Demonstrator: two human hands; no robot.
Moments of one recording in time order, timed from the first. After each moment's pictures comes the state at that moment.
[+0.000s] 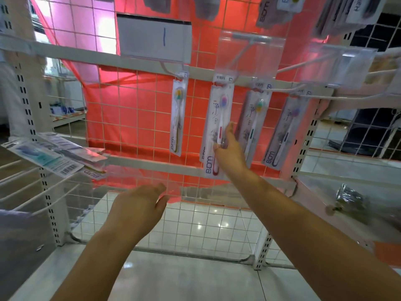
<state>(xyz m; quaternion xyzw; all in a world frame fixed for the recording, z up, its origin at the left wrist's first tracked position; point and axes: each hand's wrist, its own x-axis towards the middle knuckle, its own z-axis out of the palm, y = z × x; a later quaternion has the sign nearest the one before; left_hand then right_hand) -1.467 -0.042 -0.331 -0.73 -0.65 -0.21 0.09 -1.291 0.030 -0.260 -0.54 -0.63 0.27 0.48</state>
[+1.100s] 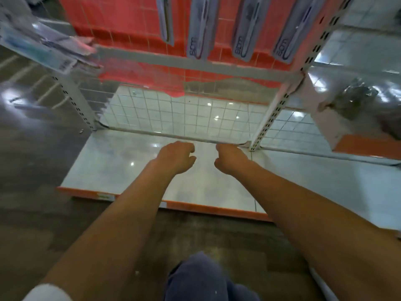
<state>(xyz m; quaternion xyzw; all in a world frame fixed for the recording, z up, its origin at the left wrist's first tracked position) -1.381 -0.090 -0.392 -0.73 -0.66 0.01 -0.20 -1.234 -0.079 -0.384 -0.65 -0.72 0.23 -0.10</state>
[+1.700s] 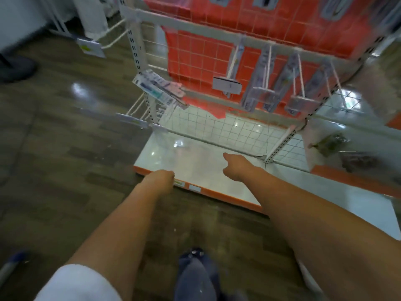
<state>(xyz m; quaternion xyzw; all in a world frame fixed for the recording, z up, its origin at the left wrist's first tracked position) -1.548 -0.308 -0.174 -0.63 -0.72 0.13 -0.27 -1.342 -0.236 -0.118 -0.59 -0.74 0.30 -0.14</state>
